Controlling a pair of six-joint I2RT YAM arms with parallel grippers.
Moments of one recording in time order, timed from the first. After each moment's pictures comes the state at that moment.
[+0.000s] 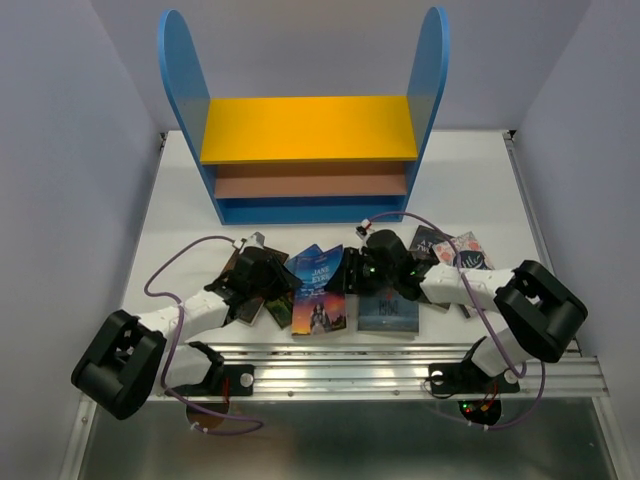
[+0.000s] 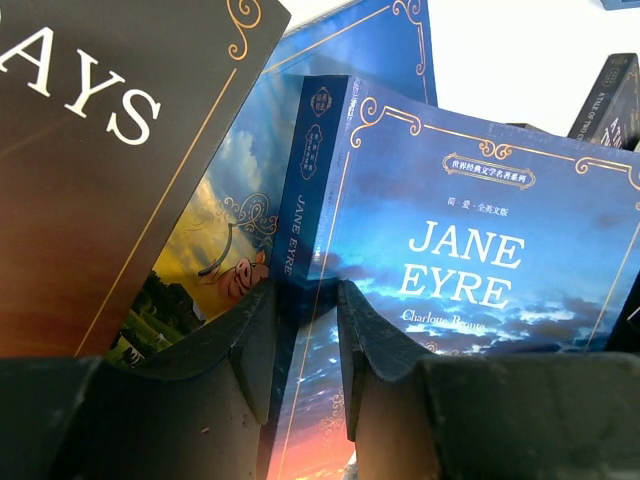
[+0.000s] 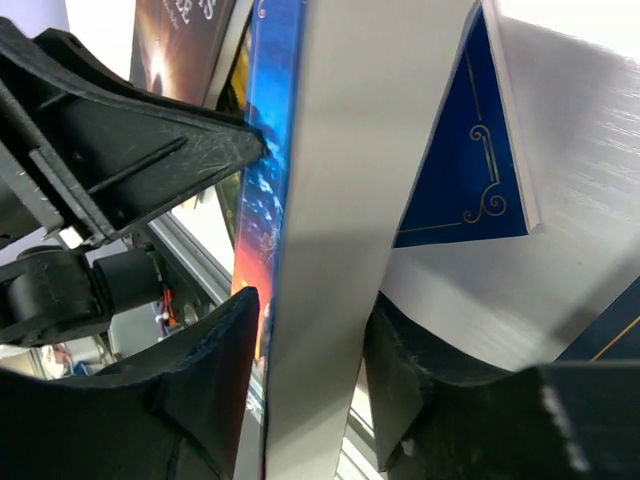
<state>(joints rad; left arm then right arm) -0.57 1.17 0.34 0.11 0.07 -1.03 0.79 1.49 0.66 0.21 -0.35 0.92</state>
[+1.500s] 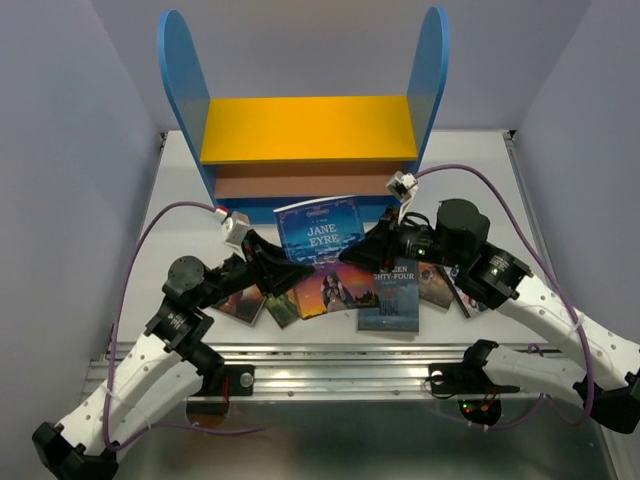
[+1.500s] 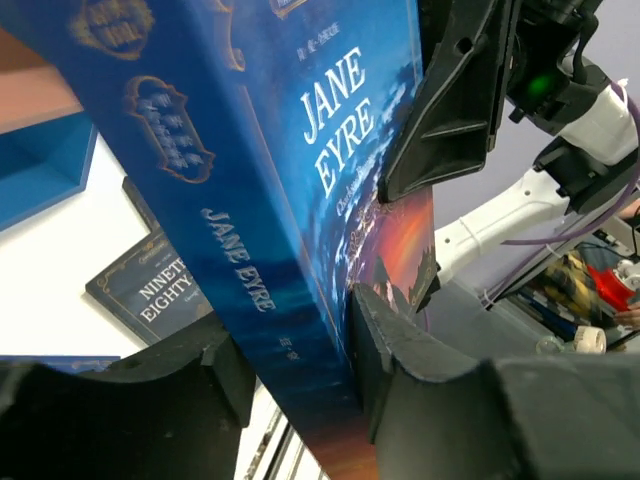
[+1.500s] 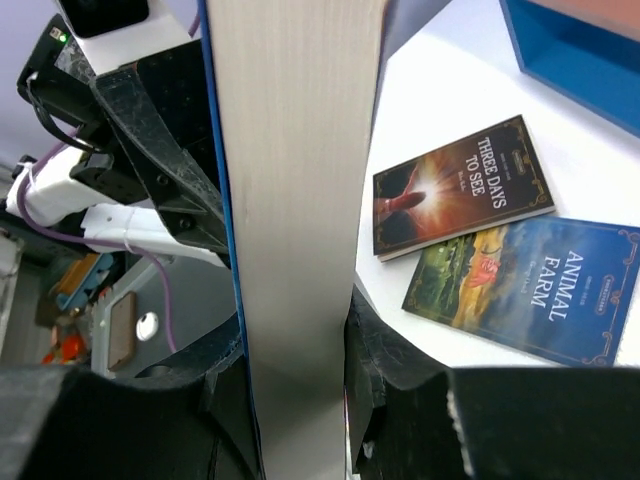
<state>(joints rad) -0.62 0.55 0.53 0.19 0.53 -0.62 0.82 0.97 1.02 -0.16 -0.42 0.56</state>
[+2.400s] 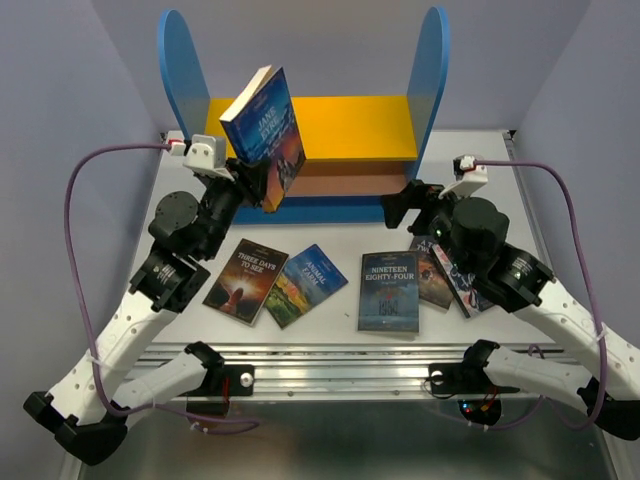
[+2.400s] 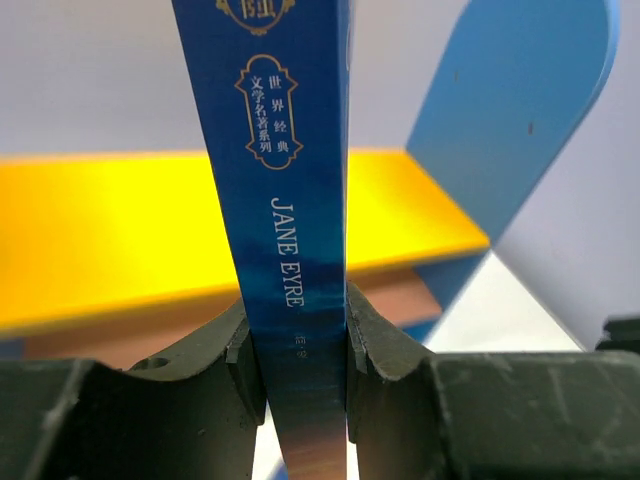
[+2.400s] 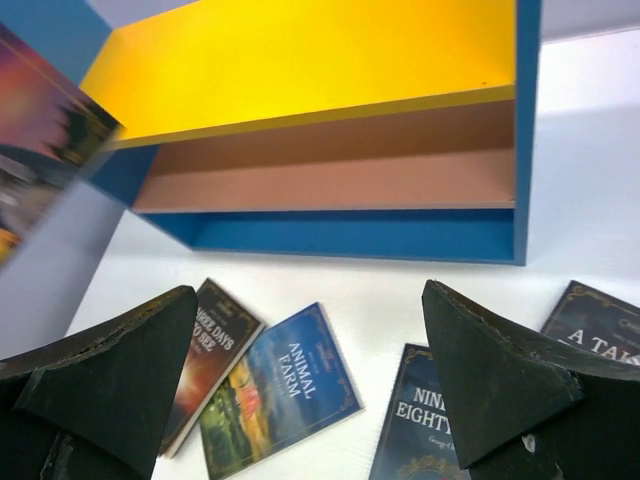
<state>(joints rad) -0.62 0.84 1.06 -0.06 -0.23 -0.23 0.82 0.92 1.11 -0.34 0.48 0.50</state>
